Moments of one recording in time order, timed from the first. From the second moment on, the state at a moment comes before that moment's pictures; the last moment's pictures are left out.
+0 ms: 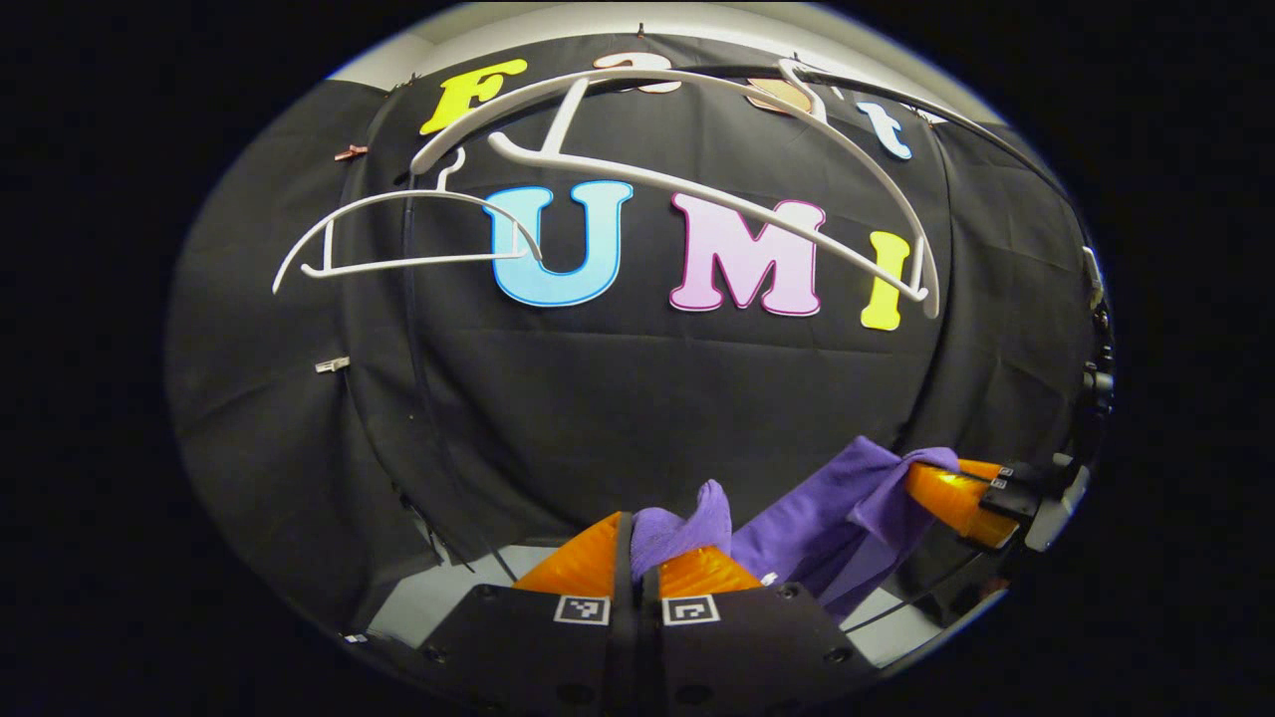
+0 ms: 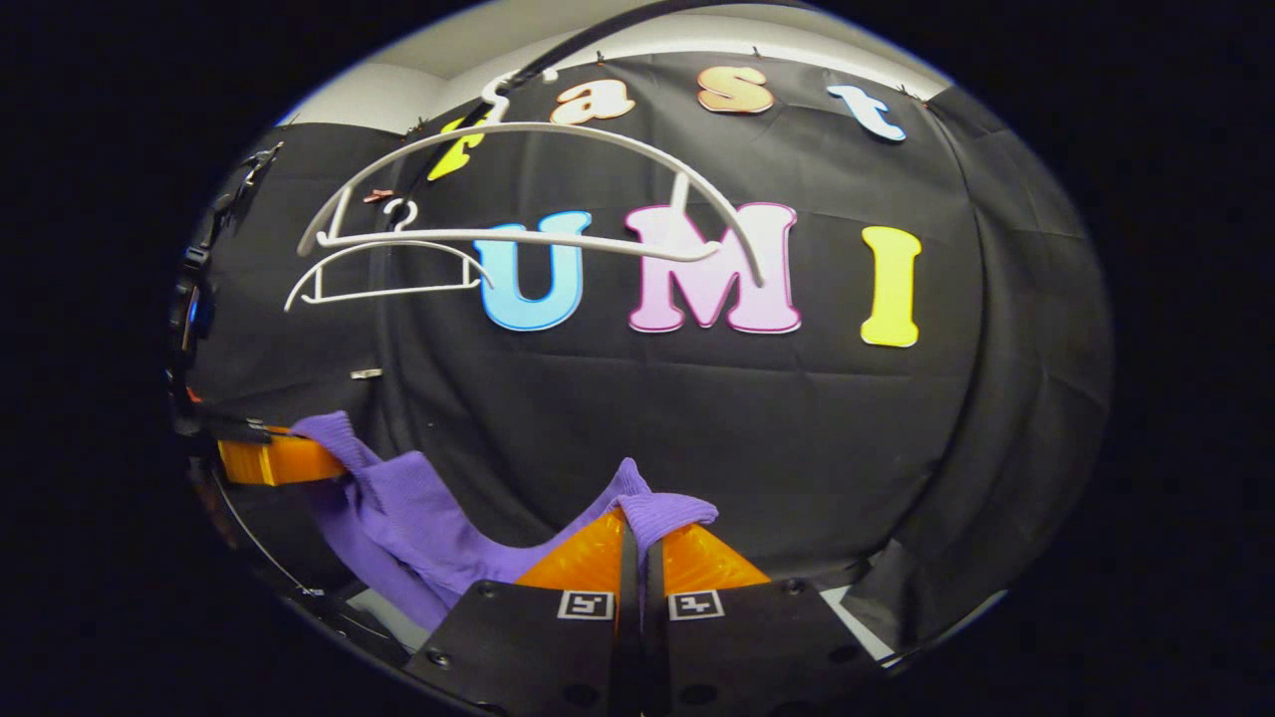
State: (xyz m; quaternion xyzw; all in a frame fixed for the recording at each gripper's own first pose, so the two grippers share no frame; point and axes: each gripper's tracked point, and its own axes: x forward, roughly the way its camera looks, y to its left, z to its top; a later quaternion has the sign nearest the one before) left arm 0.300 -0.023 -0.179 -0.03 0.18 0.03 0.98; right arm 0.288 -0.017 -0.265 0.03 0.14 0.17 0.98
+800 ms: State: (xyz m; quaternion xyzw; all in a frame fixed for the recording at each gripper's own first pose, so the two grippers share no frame) left arm 0.263 -0.080 -0.114 -0.07 0.17 -0.06 0.98; right arm 0.235 0.032 -0.193 0.05 0.15 0.27 0.95
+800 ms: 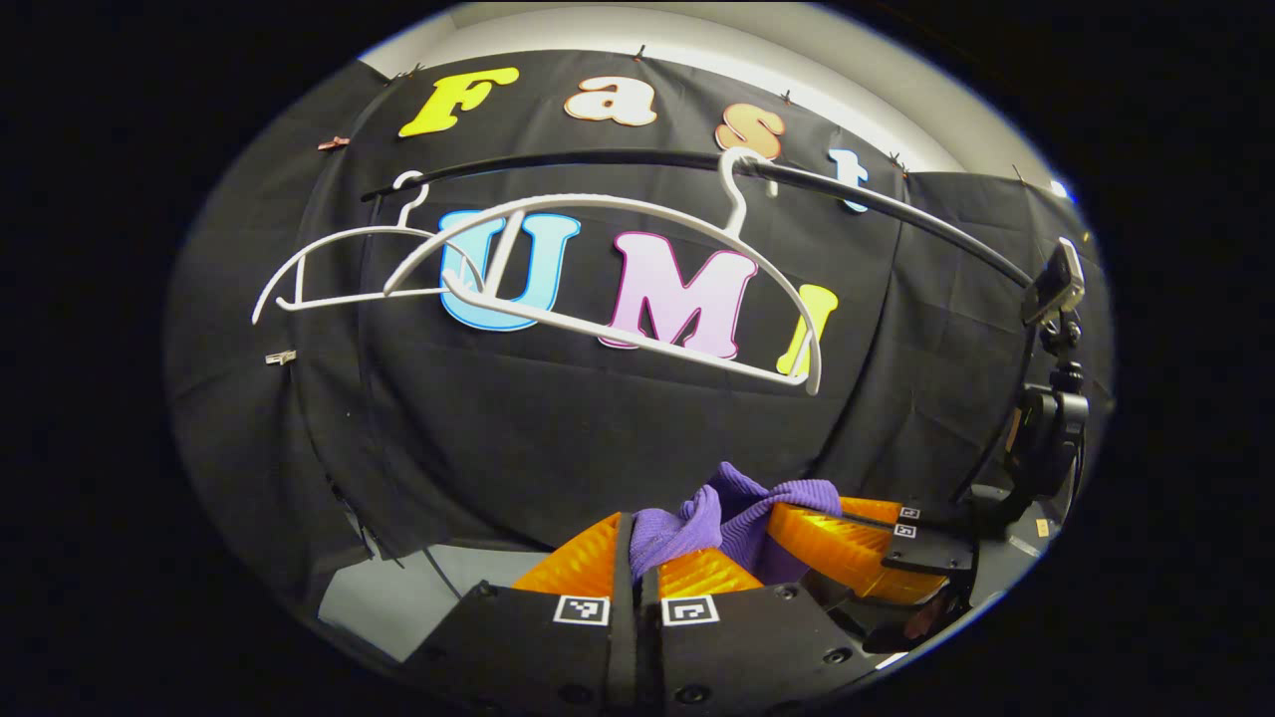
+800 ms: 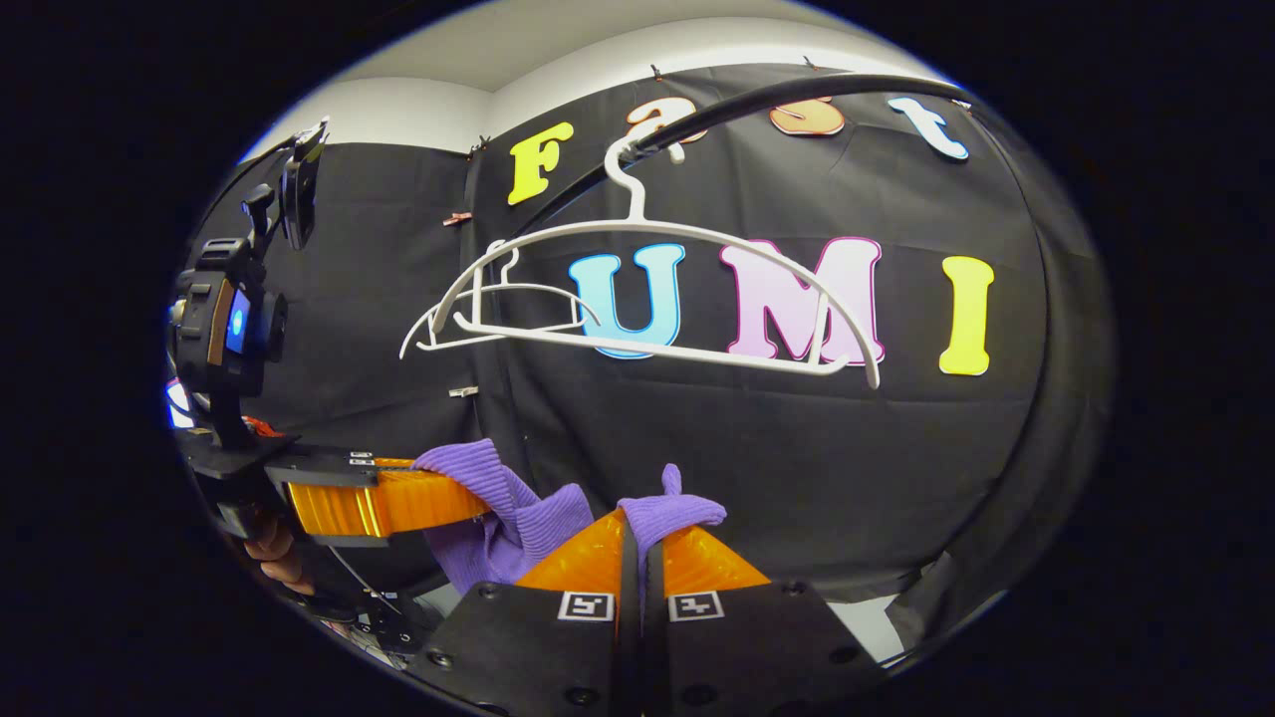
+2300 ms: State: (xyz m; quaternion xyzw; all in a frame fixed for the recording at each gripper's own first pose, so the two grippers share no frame) left arm 0.236 -0.087 -0.452 -0.02 0.46 -0.06 0.88; right arm 0.172 -0.031 -0.521 -0.04 0.49 0.16 0.85
